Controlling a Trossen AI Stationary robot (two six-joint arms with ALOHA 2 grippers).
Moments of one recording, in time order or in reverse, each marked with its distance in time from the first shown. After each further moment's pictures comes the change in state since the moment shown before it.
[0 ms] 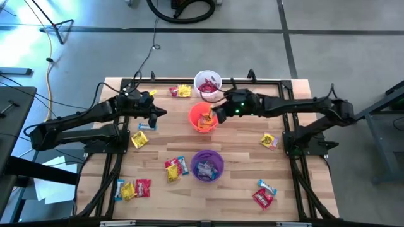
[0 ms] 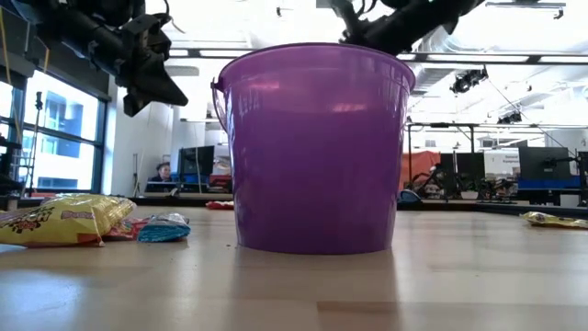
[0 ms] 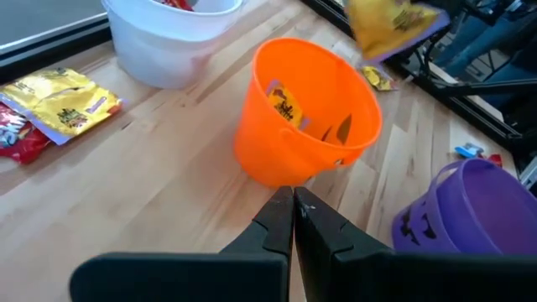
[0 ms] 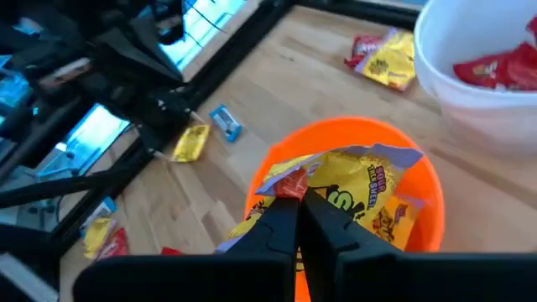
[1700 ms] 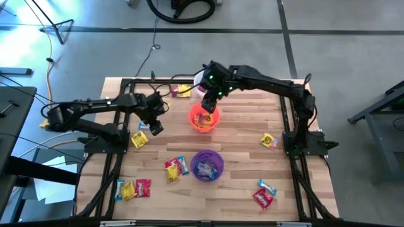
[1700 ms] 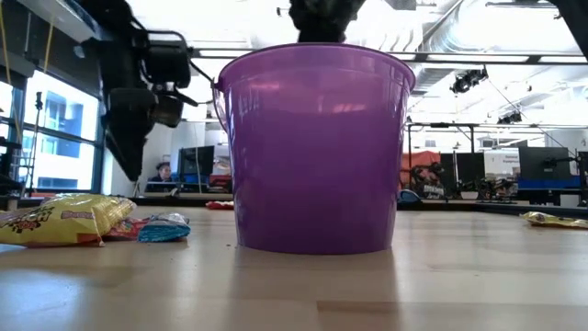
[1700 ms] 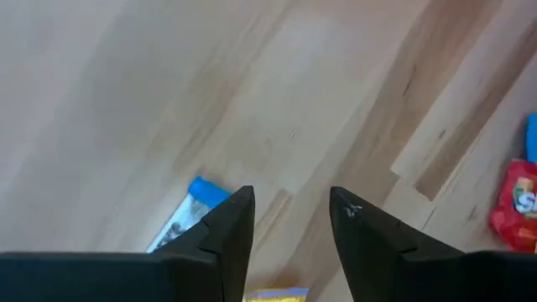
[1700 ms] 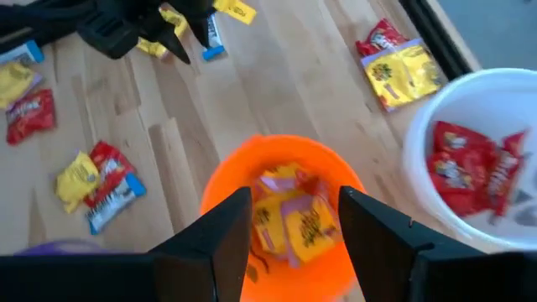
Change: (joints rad) left arm -0.009 0.504 0.180 -0.492 -0.039 0.186; right arm -0.111 0.456 0.962 -0.925 -0.182 -0.572
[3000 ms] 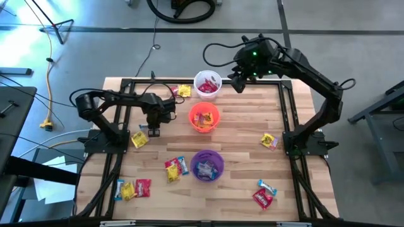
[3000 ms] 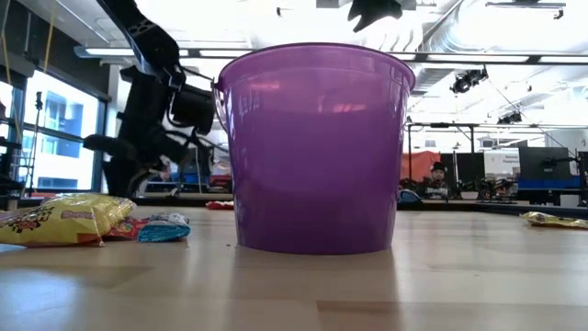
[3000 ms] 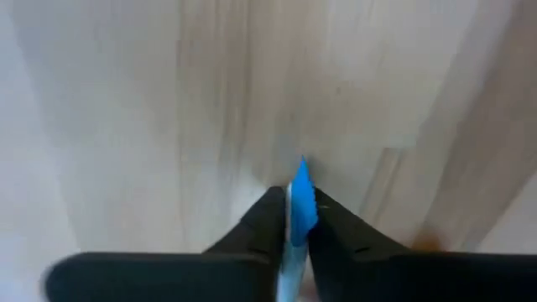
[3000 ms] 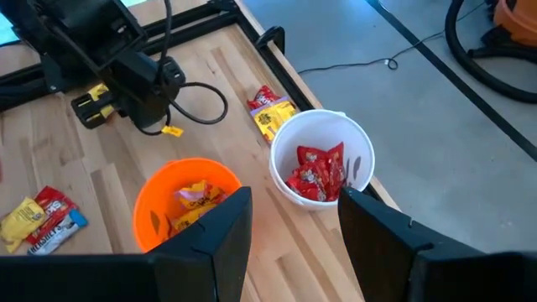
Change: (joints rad) left arm -0.028 0.374 0.115 -0.105 -0.190 0.464; right arm -0.127 -0.311 0.000 -0.113 0.150 -0.069
